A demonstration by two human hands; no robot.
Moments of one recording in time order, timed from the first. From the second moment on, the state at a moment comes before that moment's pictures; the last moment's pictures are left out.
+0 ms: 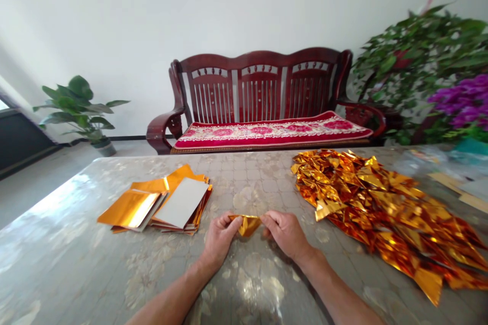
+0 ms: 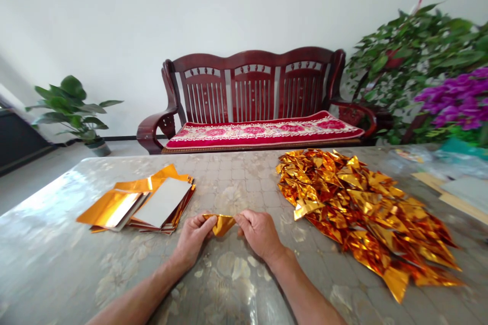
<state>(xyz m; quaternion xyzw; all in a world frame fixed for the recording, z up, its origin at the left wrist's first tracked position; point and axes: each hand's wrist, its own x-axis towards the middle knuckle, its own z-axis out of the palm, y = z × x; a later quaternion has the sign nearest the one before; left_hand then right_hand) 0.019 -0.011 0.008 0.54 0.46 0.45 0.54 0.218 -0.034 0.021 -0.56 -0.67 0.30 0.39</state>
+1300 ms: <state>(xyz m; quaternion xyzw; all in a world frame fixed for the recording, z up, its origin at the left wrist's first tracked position) 0.017 -0.010 0.006 0.61 0.46 0.47 0.45 0.206 -0.029 0.023 -0.50 -0.51 0.46 0.53</state>
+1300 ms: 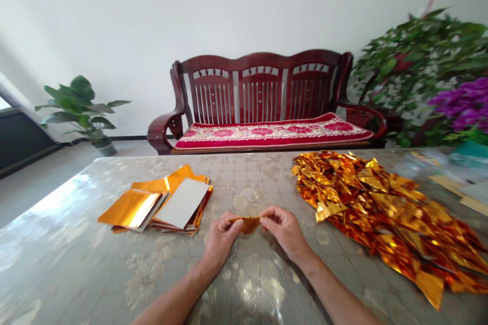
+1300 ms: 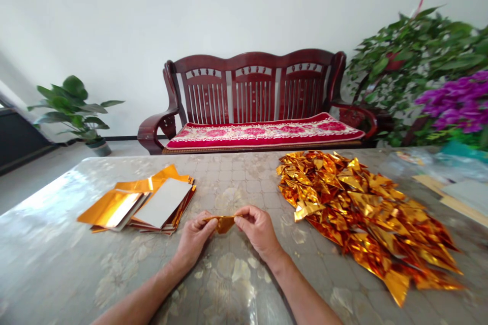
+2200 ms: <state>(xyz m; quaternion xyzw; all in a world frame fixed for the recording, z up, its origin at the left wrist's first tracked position) -0.002 0.002 0.007 0.82 0.32 0.35 0.33 0.231 -0.024 0.005 -0.46 -0.76 0.24 0.39</state>
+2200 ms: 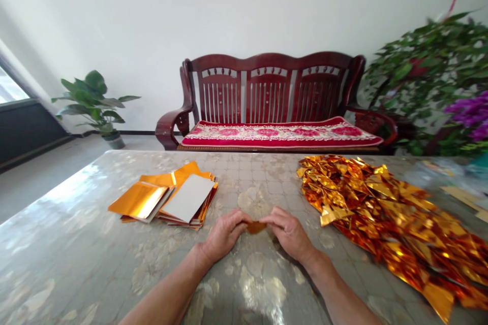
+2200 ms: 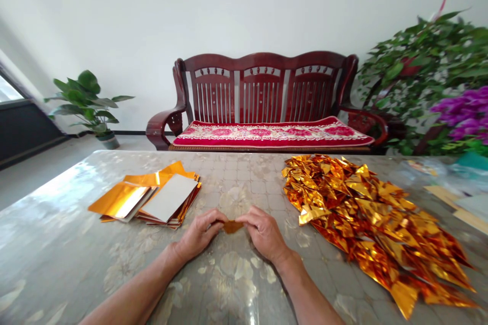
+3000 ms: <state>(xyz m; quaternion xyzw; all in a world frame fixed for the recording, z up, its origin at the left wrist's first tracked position) 0.002 0.004 0.002 0.81 0.35 0.33 0.32 0.228 -0.029 0.014 -0.45 -0.80 0.20 0.35</state>
